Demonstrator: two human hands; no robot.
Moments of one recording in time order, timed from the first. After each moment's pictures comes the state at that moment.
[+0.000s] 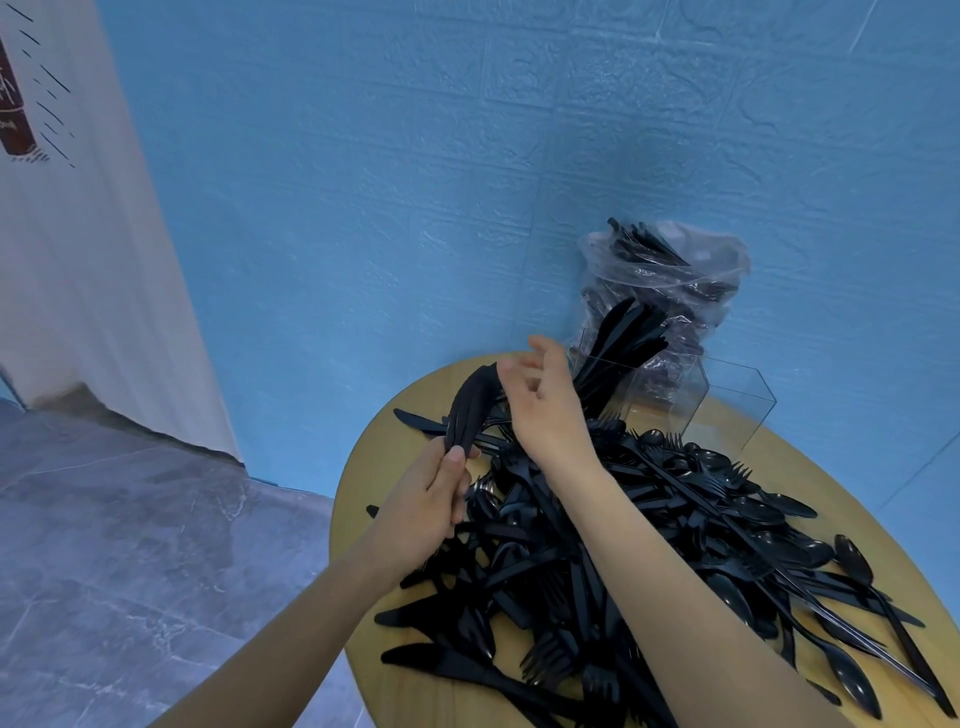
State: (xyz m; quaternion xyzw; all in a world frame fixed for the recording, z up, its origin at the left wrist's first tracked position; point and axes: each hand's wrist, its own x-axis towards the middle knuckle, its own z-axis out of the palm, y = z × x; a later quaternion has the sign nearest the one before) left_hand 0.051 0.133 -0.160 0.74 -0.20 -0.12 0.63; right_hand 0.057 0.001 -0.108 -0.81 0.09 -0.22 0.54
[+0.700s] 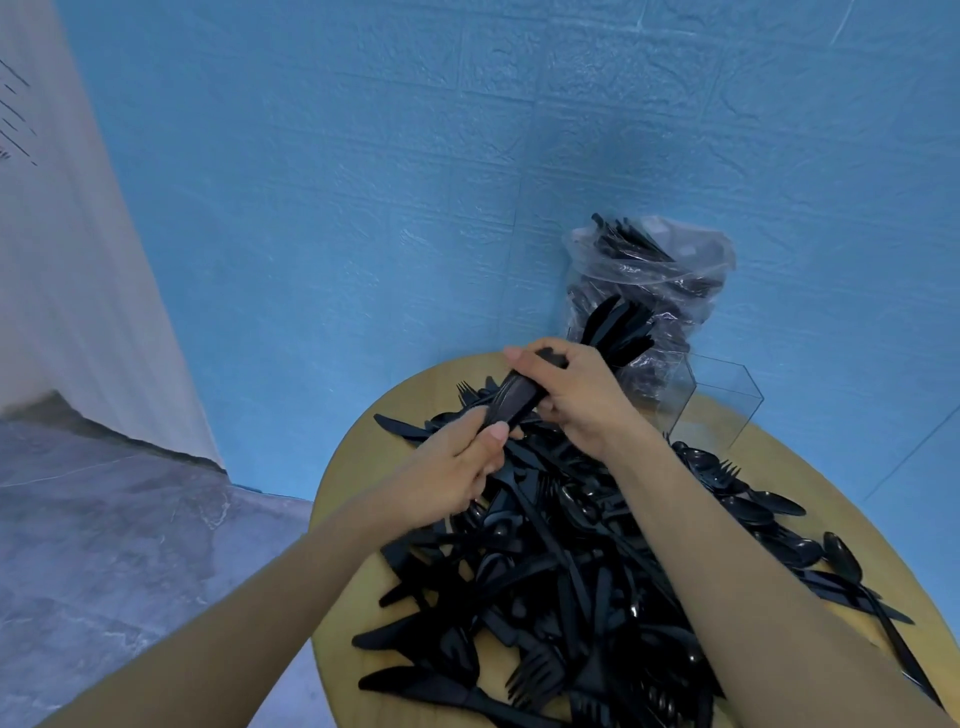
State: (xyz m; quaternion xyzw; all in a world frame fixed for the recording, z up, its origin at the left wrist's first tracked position) left_hand 0.077 0.106 -0.130 0.71 -0.35 -0.21 0.57; right_hand 0.063 -0.046 -0.086 -0.71 0.07 -0.12 0.69
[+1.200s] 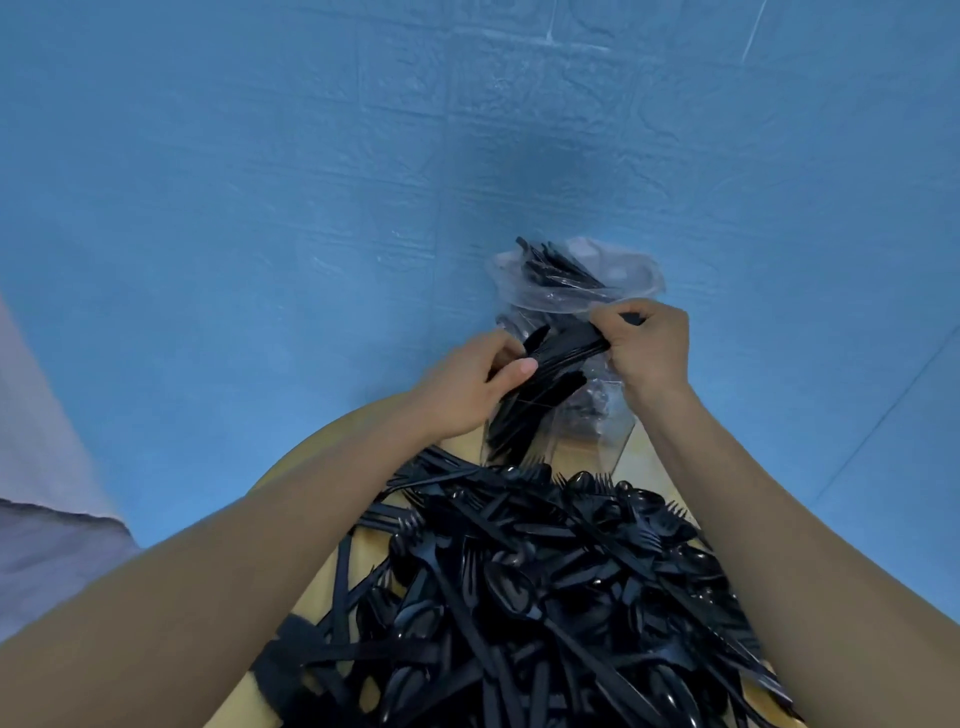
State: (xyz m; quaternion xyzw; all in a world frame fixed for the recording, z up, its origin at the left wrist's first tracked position) left_hand 0.165 -0.020 -0.084 0.80 -0.45 -0.01 0.41; right_hand 0.102 -0.189 -0.060 -0.73 0.22 -0.42 0.50
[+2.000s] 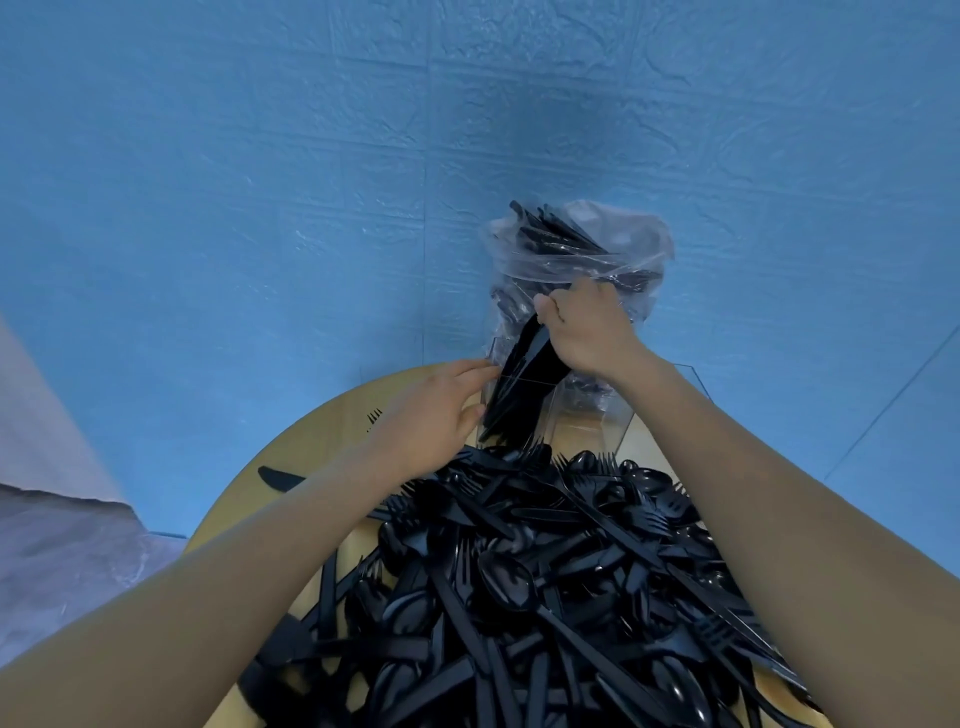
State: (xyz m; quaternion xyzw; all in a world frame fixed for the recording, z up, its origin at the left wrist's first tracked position) left_hand 0.174 -0.009 -0.140 0.83 -0.47 0.07 0.28; right_hand 0.144 -0.199 -0.083 -0.97 0.15 -0.17 0.08
